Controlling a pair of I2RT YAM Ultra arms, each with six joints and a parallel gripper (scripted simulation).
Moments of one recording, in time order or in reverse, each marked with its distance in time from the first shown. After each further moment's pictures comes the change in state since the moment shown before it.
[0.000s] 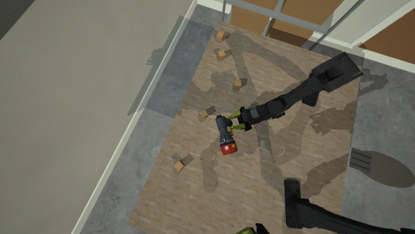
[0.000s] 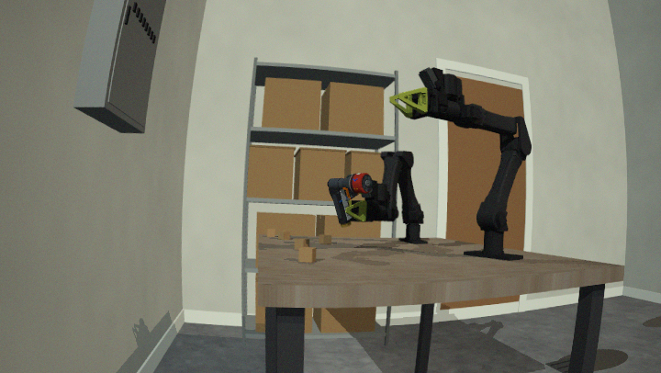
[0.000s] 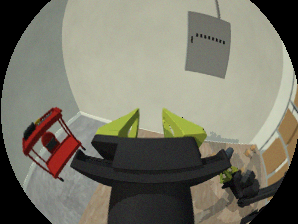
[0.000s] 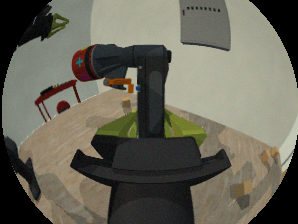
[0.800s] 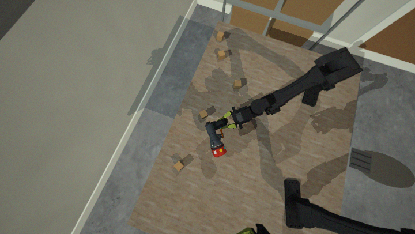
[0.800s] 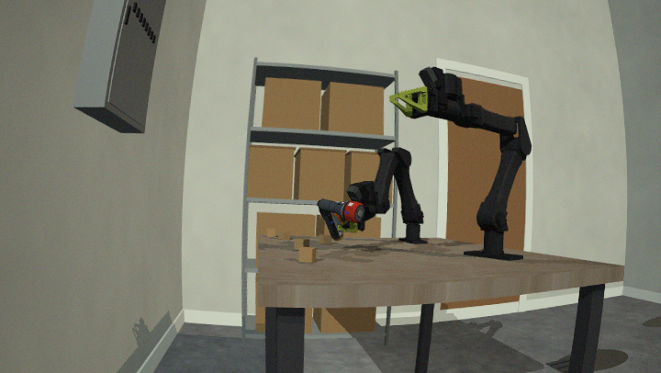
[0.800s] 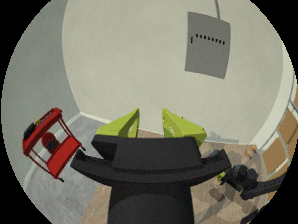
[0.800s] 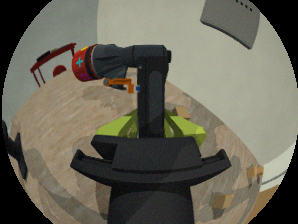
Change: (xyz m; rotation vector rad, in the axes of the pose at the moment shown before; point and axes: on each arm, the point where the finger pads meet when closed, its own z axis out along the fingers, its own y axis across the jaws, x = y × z) left arm -0.003 0.000 0.000 0.001 -0.004 0.001; right arm 0.051 -0.015 0.017 -0.084 0.308 -0.181
